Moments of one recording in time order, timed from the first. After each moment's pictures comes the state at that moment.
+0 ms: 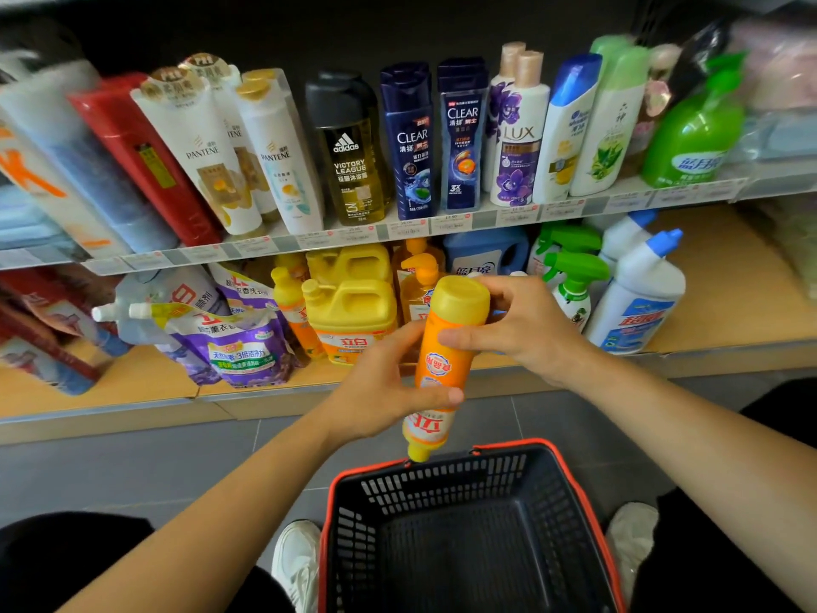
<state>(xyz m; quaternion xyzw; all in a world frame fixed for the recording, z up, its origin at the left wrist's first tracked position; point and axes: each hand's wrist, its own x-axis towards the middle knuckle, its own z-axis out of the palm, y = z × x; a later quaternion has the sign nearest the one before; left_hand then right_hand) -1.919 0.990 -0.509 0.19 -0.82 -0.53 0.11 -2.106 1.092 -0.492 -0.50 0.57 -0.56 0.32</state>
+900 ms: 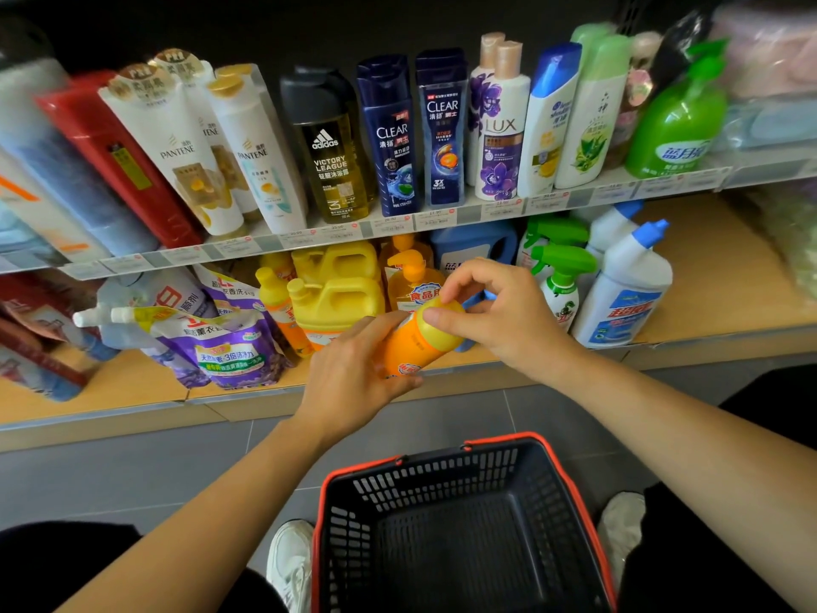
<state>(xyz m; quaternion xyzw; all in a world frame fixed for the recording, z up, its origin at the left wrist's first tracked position) -1.915 0.977 -0.529 0.24 -0.93 -0.19 0.21 -2.101 1.090 -0.492 -0.51 0.61 -0.57 0.20</state>
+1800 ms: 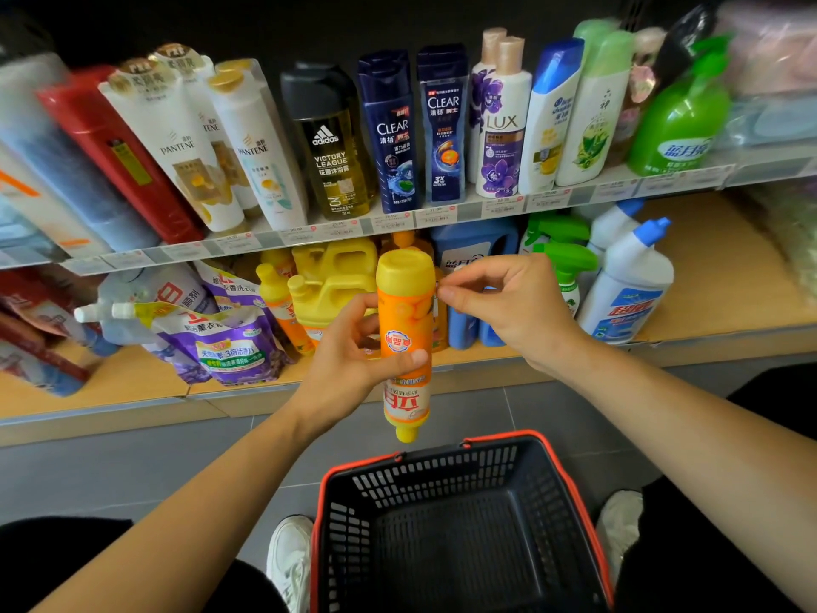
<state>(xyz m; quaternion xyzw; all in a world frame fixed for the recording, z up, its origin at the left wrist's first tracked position) -1.918 0.981 -0.509 0.25 -0.73 -0.59 0.22 -2.110 1.089 -0.491 -0.48 0.60 -0.61 0.20</state>
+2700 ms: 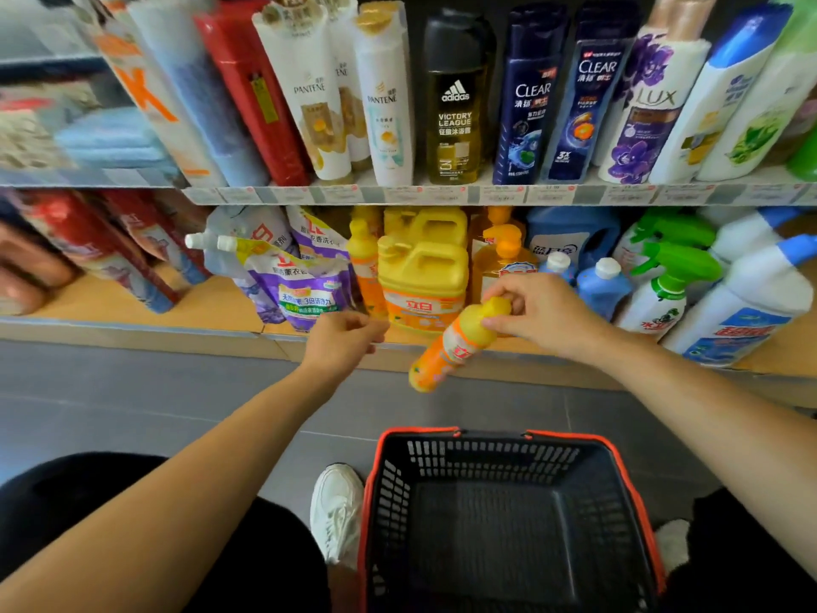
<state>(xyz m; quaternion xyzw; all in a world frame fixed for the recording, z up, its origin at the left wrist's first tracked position) -1.835 0.909 -0.567 0.55 -0.64 -0.50 0.19 -2.095 1.031 -0.541 -0.62 0.68 -0.33 0.22</state>
